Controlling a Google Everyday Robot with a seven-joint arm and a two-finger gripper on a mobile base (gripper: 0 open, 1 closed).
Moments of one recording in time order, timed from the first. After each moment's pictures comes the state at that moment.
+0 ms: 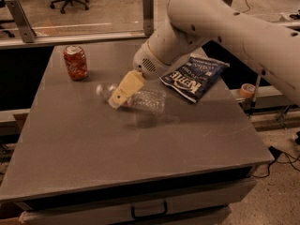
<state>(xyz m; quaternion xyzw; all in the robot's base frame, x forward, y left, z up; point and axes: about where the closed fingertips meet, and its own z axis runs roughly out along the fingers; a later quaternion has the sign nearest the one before) 0.571 0.054 0.873 -0.53 0.78 0.24 0.23</state>
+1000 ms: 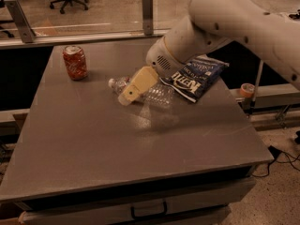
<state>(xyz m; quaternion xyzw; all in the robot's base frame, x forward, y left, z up) 0.569 0.029 0.892 -0.52 0.77 0.24 0.28</state>
